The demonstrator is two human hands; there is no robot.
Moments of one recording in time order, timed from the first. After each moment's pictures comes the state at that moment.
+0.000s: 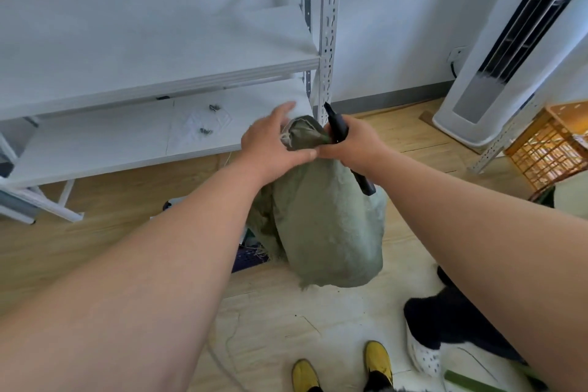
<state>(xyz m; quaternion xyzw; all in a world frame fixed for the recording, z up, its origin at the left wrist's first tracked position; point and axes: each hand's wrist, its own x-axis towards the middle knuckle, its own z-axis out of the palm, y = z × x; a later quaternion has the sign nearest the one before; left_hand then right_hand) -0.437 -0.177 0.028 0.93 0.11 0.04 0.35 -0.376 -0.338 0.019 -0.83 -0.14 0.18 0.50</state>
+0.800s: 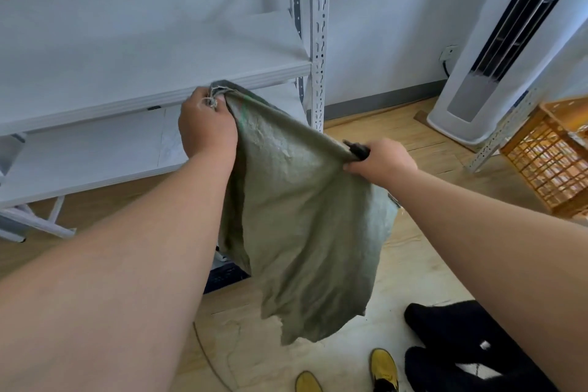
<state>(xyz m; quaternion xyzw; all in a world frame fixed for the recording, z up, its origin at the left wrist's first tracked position) -0.402 -0.136 0.054 0.82 0.35 0.30 0.34 -0.337 -0.375 -0.009 -0.96 -0.07 0.17 0.22</state>
